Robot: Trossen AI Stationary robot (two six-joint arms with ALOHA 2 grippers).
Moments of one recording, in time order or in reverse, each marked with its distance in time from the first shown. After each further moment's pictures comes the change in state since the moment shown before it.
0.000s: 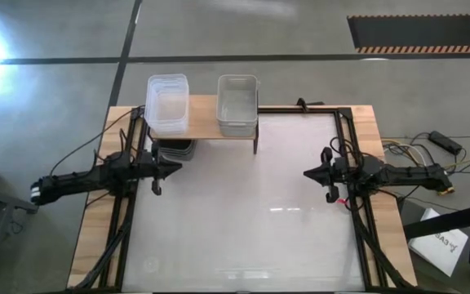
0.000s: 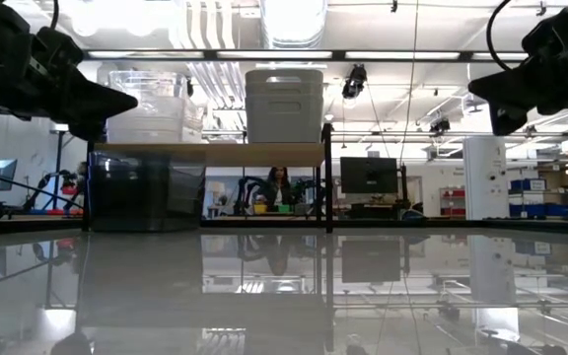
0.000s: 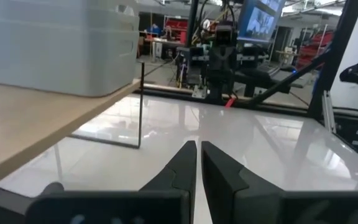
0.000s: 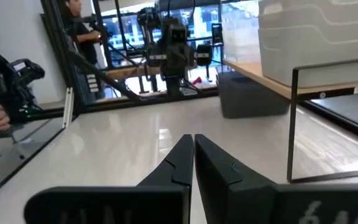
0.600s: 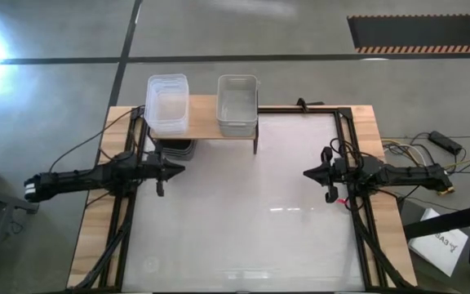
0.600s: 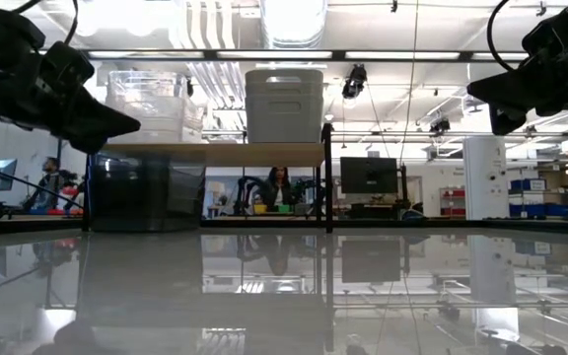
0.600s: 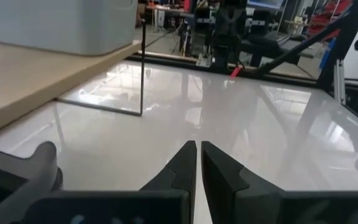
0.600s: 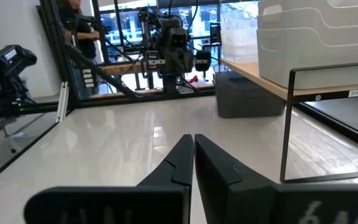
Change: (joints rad) left arm 0.000 0.126 -0.001 -0.004 -0.003 0.000; right arm 0.000 0.012 0.000 -0.002 0.008 -0.040
